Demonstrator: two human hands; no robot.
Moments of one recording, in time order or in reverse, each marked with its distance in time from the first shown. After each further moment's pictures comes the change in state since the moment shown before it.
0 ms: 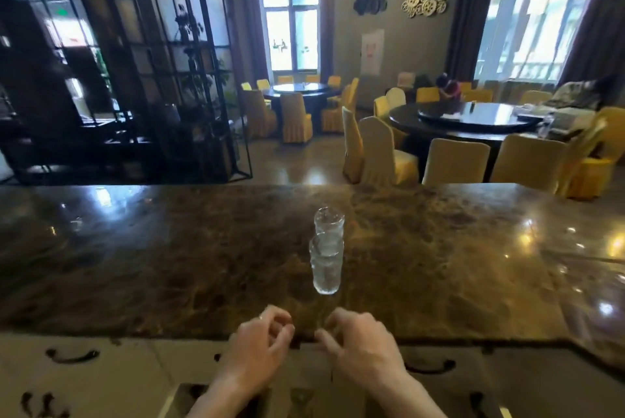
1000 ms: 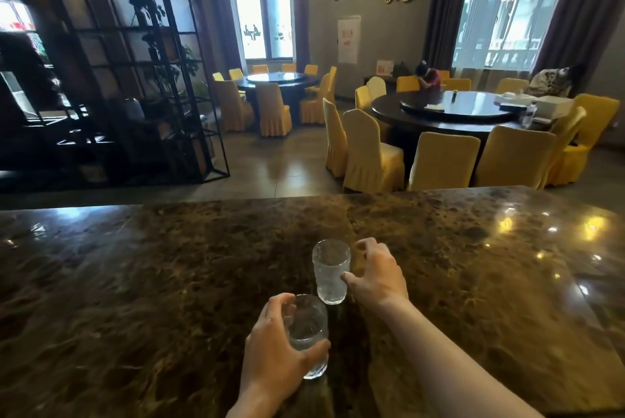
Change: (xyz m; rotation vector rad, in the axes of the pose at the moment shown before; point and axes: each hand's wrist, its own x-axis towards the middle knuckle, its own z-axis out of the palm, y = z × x) left_hand 0.156 0.003 0.029 -0.168 0.153 0.141; right_hand 0.232 0.030 -0.028 0.118 0.356 0.143
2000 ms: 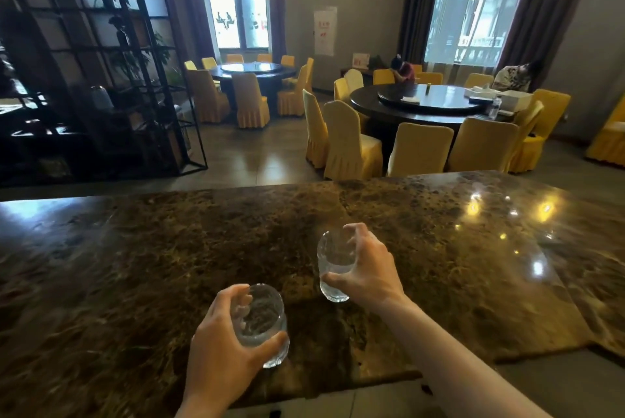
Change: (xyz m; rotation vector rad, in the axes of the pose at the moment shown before) left_hand -0.037 -0.035 -0.096 -0.028 0.044 0.079; right_hand -0.065 -0.044 -0.004 0.102 0.047 -0.124
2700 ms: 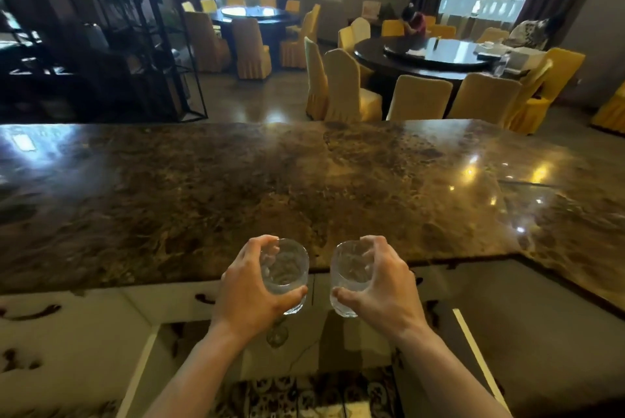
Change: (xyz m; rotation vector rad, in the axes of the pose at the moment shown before) left_hand -0.118 0.049 0.052 0.040 -0.089 0.096; right_hand -0.197 0.060 -0.067 -0.009 -0.063 0.030
